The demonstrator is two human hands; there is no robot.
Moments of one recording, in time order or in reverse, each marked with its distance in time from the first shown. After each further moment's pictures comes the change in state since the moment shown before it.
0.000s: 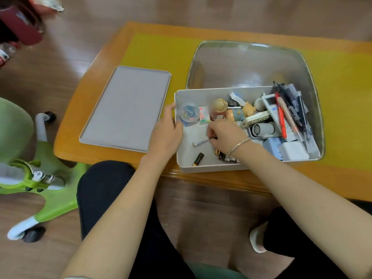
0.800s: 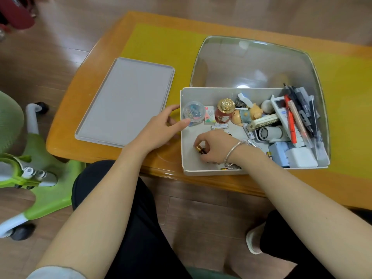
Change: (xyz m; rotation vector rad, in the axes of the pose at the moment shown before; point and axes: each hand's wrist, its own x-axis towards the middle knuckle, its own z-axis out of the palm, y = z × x) left_hand 0.029 -0.029 -0.026 -0.116 -0.316 -0.026; right_hand 0.003 -0.036 -0.003 0.130 -0.290 -0.035
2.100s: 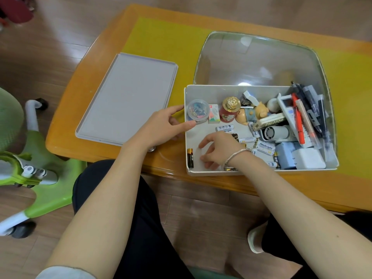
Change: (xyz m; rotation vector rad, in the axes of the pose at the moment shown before) left_hand 0.001 0.003 -0.006 -0.035 -0.050 -0.025; right_hand -0.003 -0.007 0.016 0.513 -0.034 0.315
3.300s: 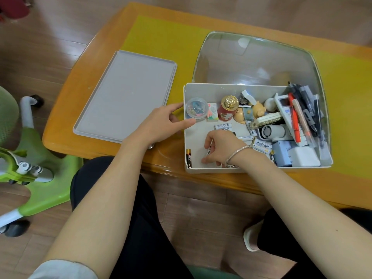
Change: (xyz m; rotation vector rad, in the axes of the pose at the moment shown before) left_hand 0.005 -0.003 0.004 0.157 0.055 0.039; right_hand -0.002 0.005 -0.009 -0.343 0.050 -0.081
